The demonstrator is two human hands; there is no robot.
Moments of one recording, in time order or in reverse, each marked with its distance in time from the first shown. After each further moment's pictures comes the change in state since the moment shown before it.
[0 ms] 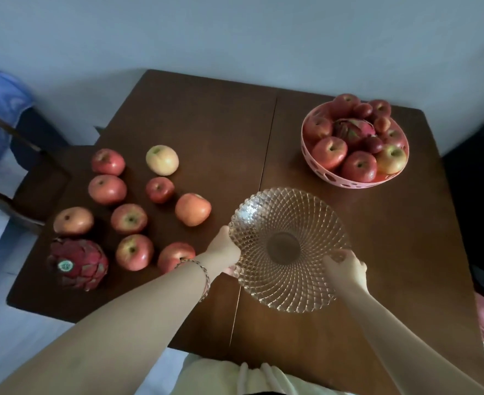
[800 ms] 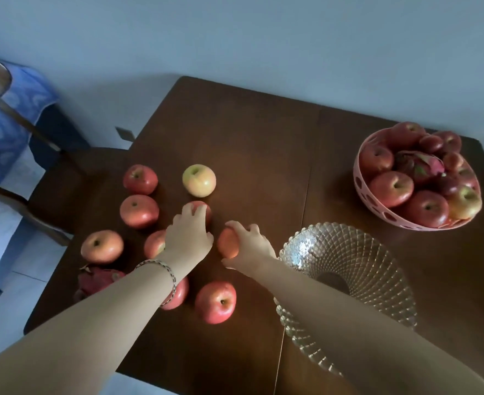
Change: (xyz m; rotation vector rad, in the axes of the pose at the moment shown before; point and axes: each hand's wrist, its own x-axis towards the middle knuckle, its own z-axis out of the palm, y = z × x) left_hand 0.064 -0.059 -0.142 0.453 0.361 0.107; right_hand -0.022 -0.172 0.197 -0.636 -0.419 -0.643
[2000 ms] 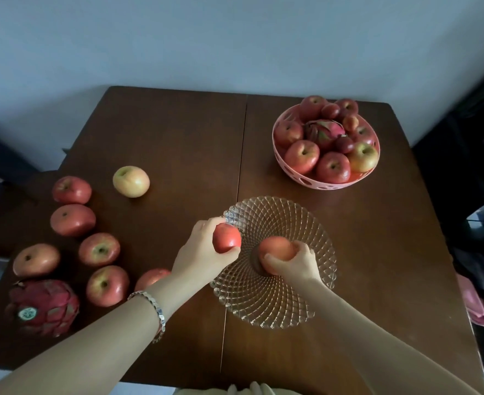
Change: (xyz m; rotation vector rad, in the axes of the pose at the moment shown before) left_hand -0.094 0.129 0.031 -0.409 -0.073 0.229; right_hand -0.119 0.182 -0.022 0.756 0.310 0.522
